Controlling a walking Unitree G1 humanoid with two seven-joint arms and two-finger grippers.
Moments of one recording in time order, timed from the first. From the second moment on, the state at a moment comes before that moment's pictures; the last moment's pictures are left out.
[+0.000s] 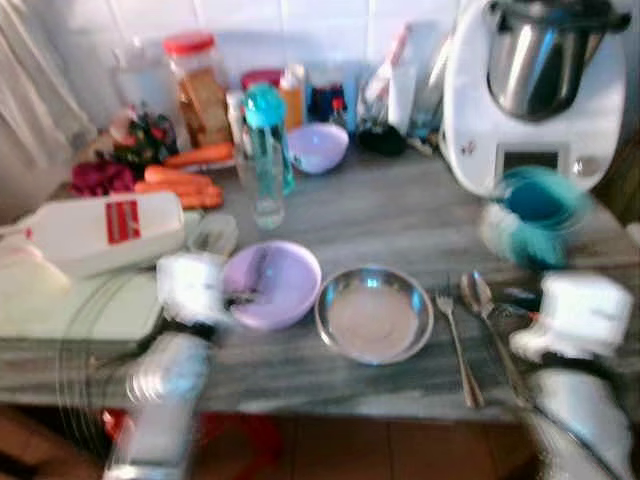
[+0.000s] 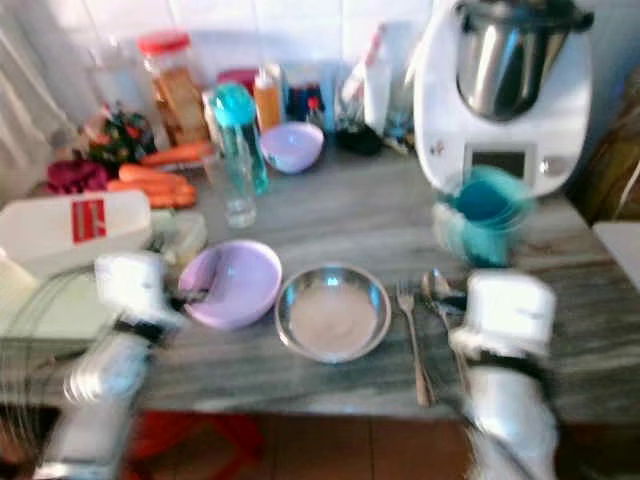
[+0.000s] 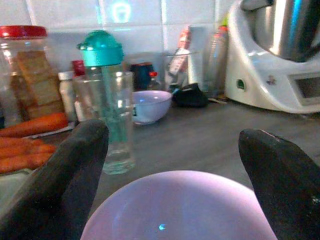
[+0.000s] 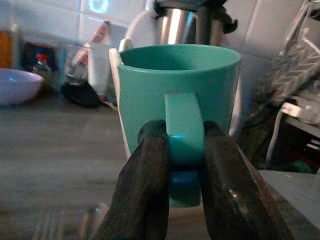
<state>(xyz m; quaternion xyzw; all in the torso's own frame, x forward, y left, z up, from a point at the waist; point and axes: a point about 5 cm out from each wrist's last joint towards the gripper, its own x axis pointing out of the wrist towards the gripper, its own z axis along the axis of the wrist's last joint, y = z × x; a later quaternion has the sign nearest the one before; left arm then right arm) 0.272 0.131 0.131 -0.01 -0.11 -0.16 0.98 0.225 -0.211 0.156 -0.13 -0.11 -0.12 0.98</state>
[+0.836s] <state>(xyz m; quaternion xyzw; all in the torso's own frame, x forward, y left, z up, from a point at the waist) 0.246 0.163 0.118 0.00 -0.05 -0.36 0.93 0.290 -0.218 0.160 -0.09 -0.08 0.02 0.99</state>
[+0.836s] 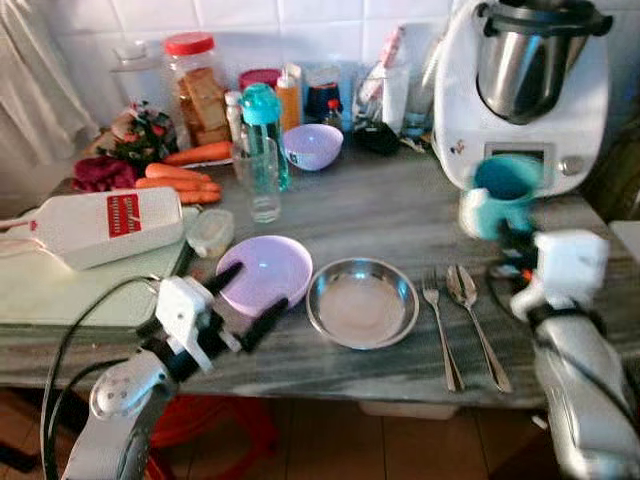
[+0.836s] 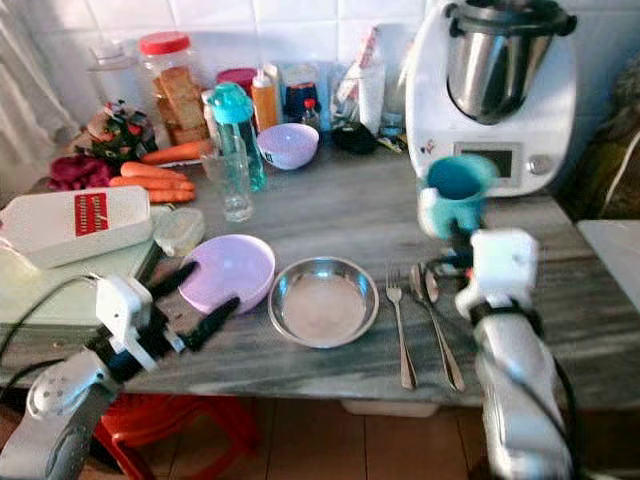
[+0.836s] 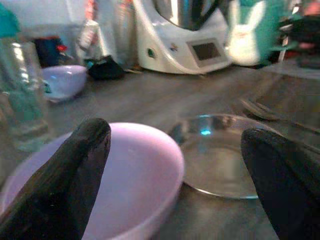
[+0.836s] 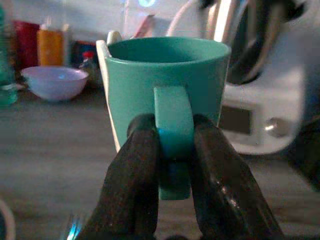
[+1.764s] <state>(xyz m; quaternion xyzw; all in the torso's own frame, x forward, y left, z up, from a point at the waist) 0.236 0.159 0.109 -0.02 -0.03 -0.38 0.92 0.334 -0.181 0.116 -0.03 -0.01 0.18 0.98</state>
